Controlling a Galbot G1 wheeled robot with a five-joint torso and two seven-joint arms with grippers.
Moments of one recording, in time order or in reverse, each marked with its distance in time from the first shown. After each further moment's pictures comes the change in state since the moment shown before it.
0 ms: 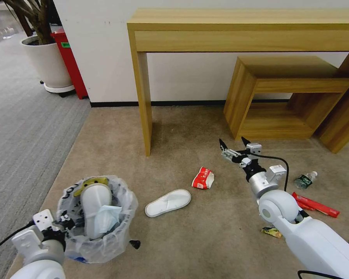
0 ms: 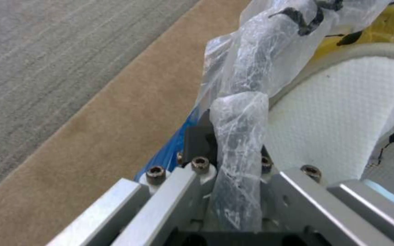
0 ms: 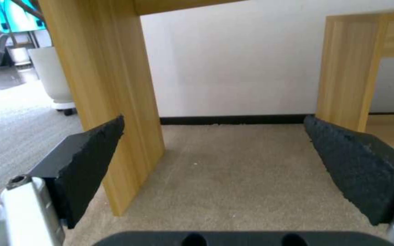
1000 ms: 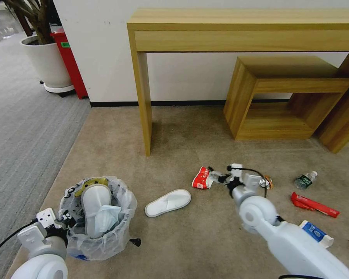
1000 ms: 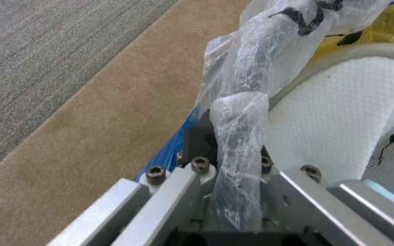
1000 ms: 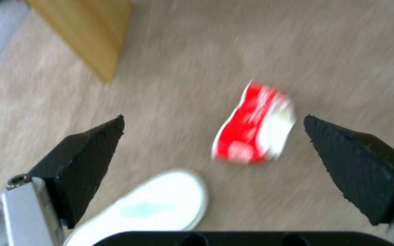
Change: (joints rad) left arm -0.044 0.020 0.038 0.066 -0.004 -0.007 0.001; right arm 0.109 0.138 -0.227 -0.075 0.333 -0.369 0.364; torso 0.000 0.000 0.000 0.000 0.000
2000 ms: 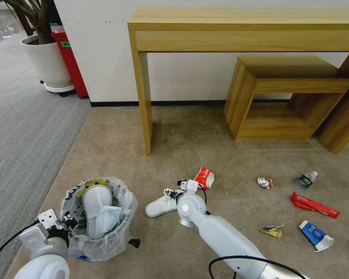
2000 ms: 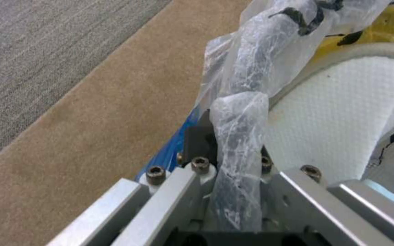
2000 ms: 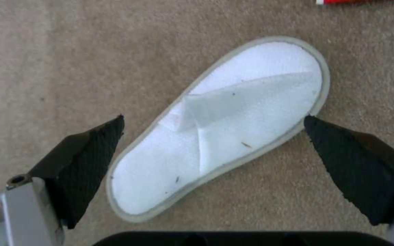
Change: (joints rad) left arm -0.005 -0.008 0.007 0.015 0.000 -0.006 0.000; right arm 0.168 0.409 -0.189 -0.408 0.120 -0.038 0.236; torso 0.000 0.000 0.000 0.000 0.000
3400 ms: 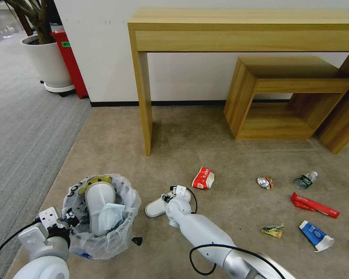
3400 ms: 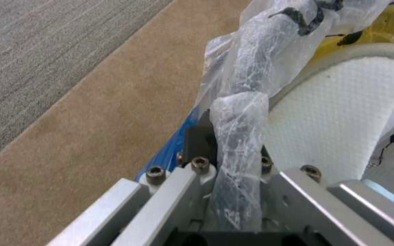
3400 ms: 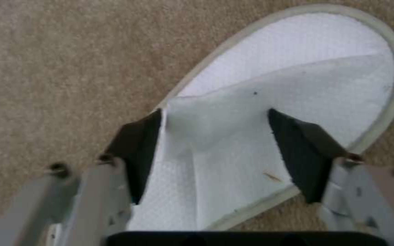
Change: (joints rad) left arm 0.022 0.010 0.010 -0.047 -0.008 -0.016 0.015; right arm 0.102 0.187 0.000 -0.463 -0.154 0.106 -0.195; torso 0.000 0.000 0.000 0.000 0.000
